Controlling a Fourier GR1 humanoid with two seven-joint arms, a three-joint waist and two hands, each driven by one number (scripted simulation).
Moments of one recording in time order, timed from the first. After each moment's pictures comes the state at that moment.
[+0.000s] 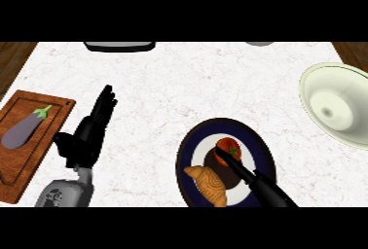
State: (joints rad) left arm -0.14 0.14 -0.12 -1.53 0.03 0.14 0.06; right arm 0.14 -0.19 0.44 -1.85 0.17 0.27 0.17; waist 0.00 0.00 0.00
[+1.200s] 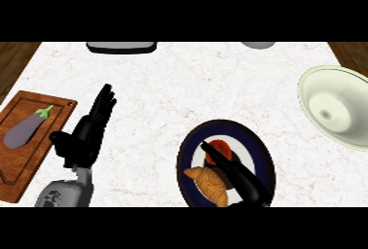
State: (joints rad) left arm -0.14 0.10 -0.08 -1.57 -0.01 0.10 0.10; right arm 0.02 -0.09 0.45 -1.48 0.42 0.16 -0.07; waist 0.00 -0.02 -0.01
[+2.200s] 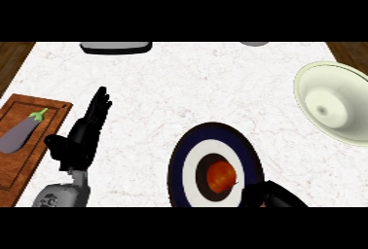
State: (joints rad) left arm -0.11 0.10 -0.05 -1.57 -0.02 0.08 0.09; right arm 0.15 -0.39 0.43 -1.57 0.42 0.29 -0.43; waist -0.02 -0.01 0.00
